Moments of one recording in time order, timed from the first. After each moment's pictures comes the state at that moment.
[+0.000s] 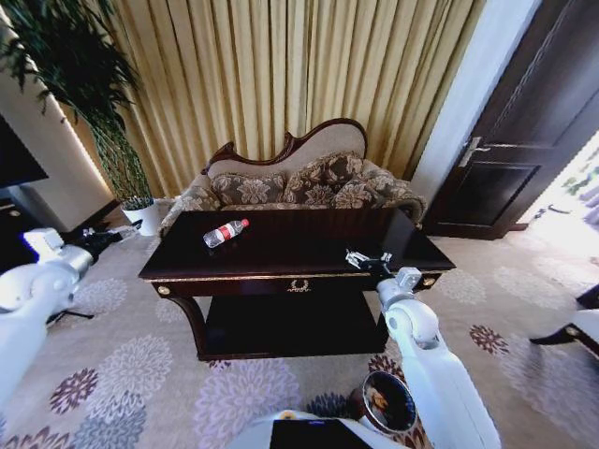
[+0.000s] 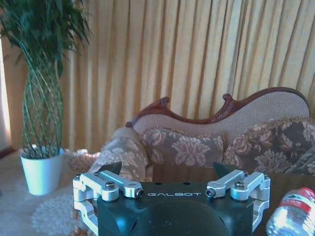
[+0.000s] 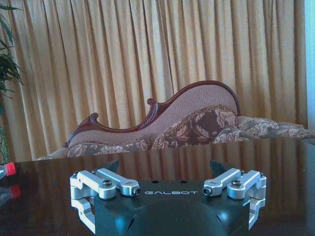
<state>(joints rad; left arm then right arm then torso) 1.02 -0.53 -0.67 -1.57 -1.10 0.36 0.05 -1.20 1.25 0.52 2.02 0.46 -0.35 0.10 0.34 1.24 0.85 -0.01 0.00</state>
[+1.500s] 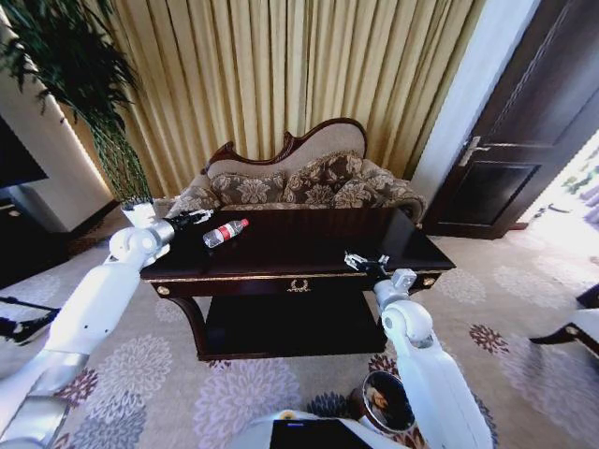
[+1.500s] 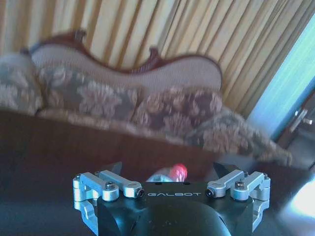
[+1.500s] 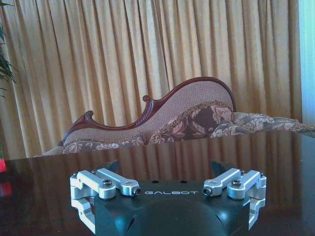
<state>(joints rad) 0.51 -0.80 -0.25 -1.45 -1.24 0.69 0.02 -1.19 1.29 0.52 1.97 0.43 -0.33 0.09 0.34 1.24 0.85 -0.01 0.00</state>
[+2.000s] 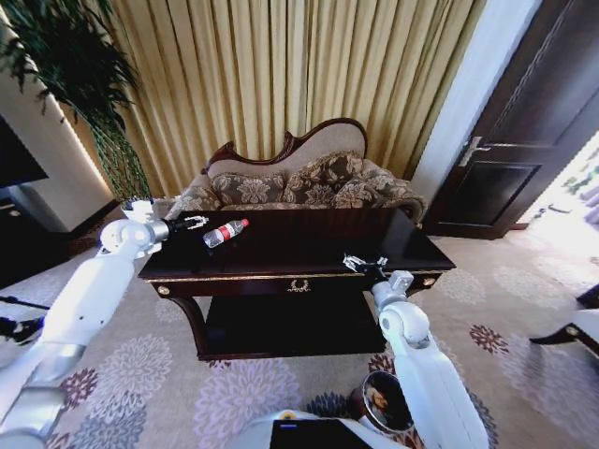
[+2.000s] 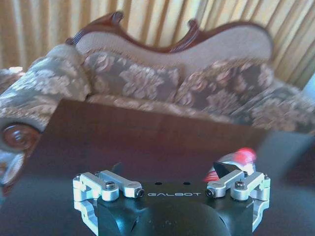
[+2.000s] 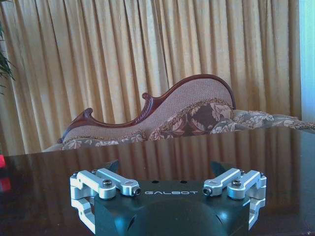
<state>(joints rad) 0.39 -0.78 -0.14 -1.27 -1.10 0.72 0.02 -1.19 1.29 0.51 1.96 0.42 -0.33 0.09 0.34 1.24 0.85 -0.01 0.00</state>
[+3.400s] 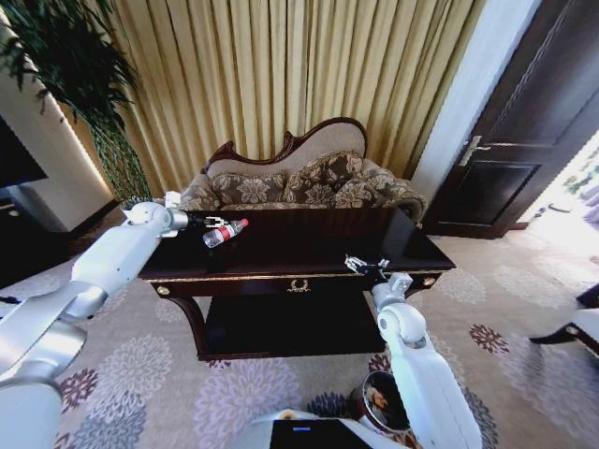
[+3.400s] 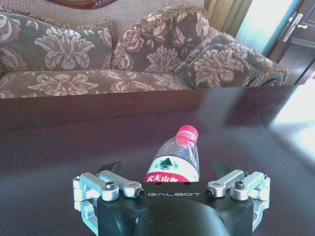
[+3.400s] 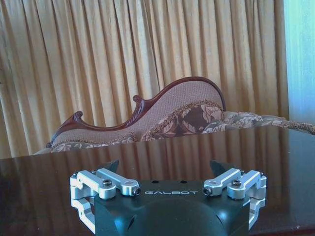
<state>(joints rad) 0.02 -0.87 0.33 -0.92 -1.03 0.71 0.45 -1.18 1.33 0.53 1.91 0.38 -0.28 0.09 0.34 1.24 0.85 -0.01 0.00</state>
